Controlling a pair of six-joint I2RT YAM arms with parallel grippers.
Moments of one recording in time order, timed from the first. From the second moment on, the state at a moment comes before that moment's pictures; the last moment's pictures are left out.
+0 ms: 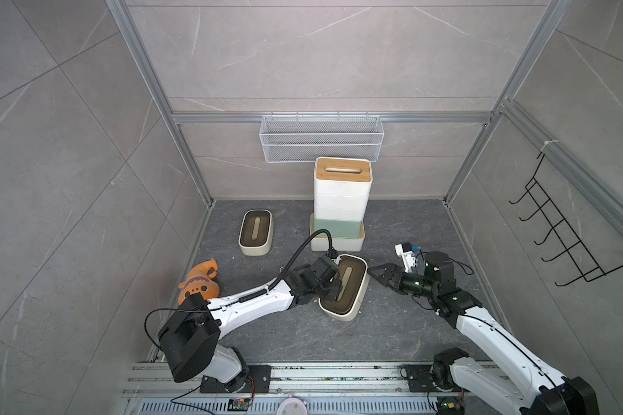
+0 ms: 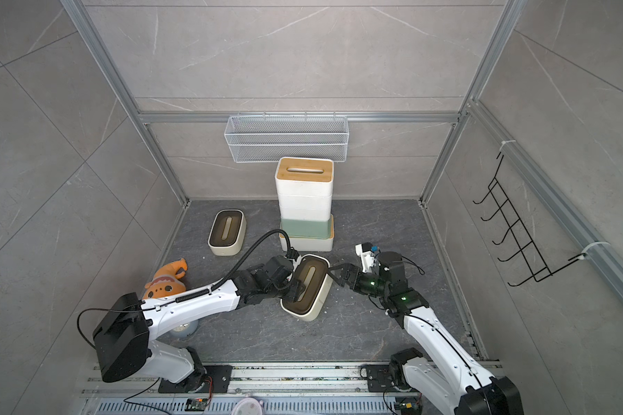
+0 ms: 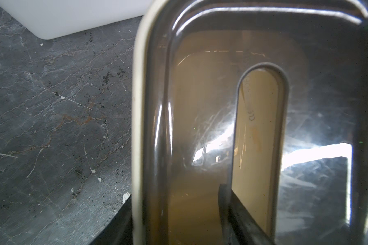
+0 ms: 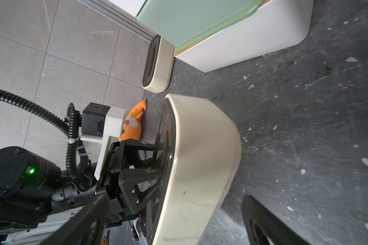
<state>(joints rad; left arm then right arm) -0.95 1.47 0.97 -0.40 -0.06 -0.46 0.30 0.97 0.56 -0.10 -0.66 0.74</state>
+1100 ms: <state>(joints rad) -0.96 1.41 0.87 -0.22 -0.01 -0.15 0.32 1.09 0.60 -0.11 -0.71 0.75</state>
